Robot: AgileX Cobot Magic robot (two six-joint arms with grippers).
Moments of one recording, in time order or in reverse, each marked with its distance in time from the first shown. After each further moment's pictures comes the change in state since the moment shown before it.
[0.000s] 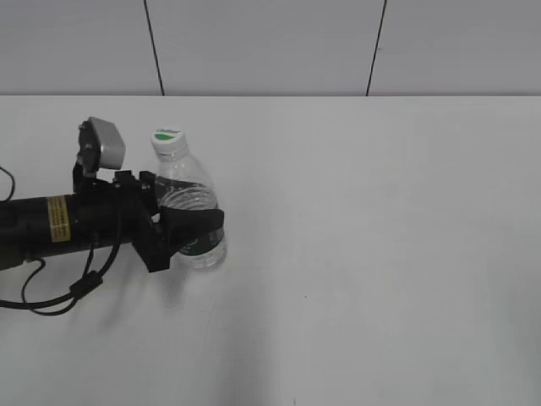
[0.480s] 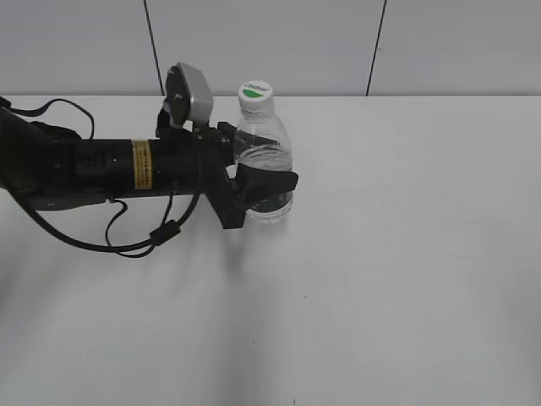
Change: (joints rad) left arm -0.198 0.005 -0.320 0.084 0.132 -0.139; right arm 0.000 0.000 0.000 0.000 0.000 0.000
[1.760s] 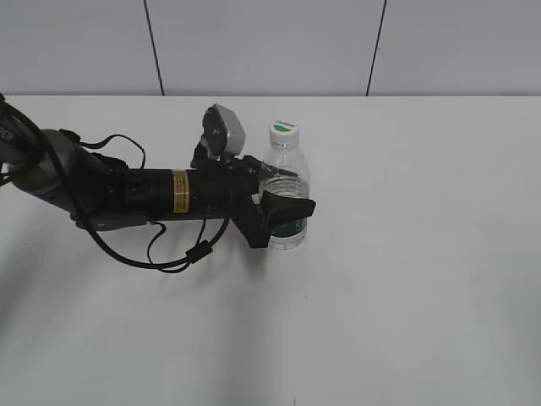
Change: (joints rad) left arm -0.052 0.237 -0.171 -0.031 0.005 -0.035; right arm 0.000 0.000 0.000 0.000 -0.001 0.000
